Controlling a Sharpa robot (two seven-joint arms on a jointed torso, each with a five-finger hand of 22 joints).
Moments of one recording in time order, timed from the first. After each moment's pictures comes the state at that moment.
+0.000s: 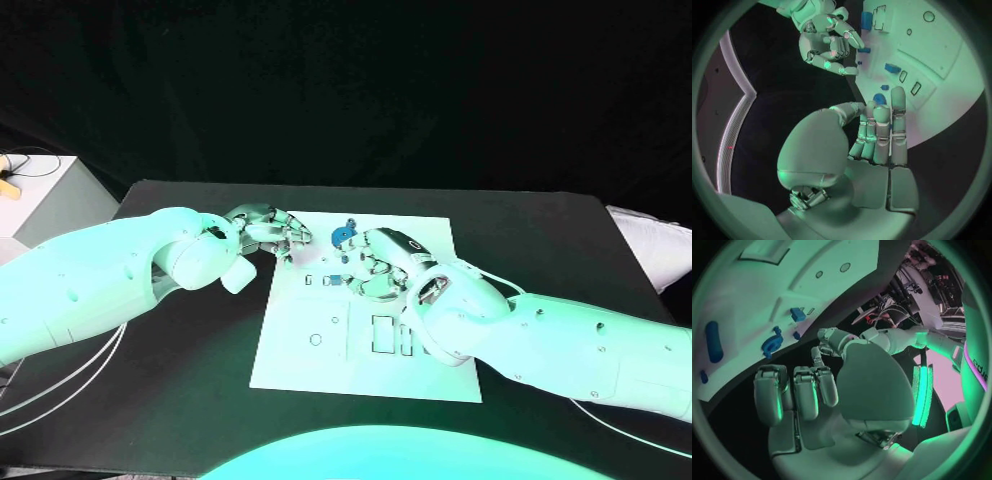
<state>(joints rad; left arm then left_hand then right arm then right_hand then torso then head) 1.03 -0.91 0.15 1.48 -0.48 -0.09 -0.22 1.31 -0.10 0.56 0.07 0.41 0.63 0.17 0.82 0.43 0.85 0.09 0.98 0.35 1.17 0.02 1.14 0.81 0.17 1.06 0.11 0.85 0.56 1.06 -0.59 -0.10 1.60 -1.40 -0.55 -0.23 1.34 -0.26 0.55 0.03 0.41 0.88 0.16 0.07 0.34 1.46 0.07 1.53 1.31 1.47 -0.01 1.57 1.31 0.03 1.47 0.09 1.50 1.31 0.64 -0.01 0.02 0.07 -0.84</state>
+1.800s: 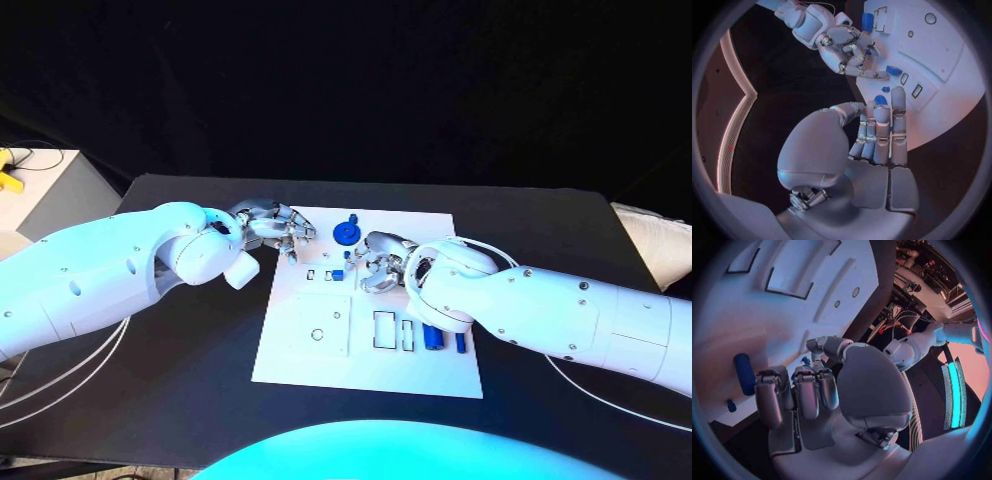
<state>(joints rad) 1.03 -0.91 0.15 1.49 -0.48 -0.09 -0.22 1.32 -0.10 0.56 0.07 0.41 0.63 0.17 0.82 0.42 0.85 0.09 0.98 0.35 1.17 0.02 1.14 0.81 0.17 1.05 0.11 0.85 0.56 1.11 -0.51 -0.10 1.47 -1.20 -0.24 -0.35 1.29 -0.19 0.77 -0.13 0.52 0.82 0.14 0.08 0.28 1.47 0.04 1.56 1.31 1.47 -0.03 1.57 1.31 0.01 1.47 0.07 1.57 1.31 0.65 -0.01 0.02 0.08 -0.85</state>
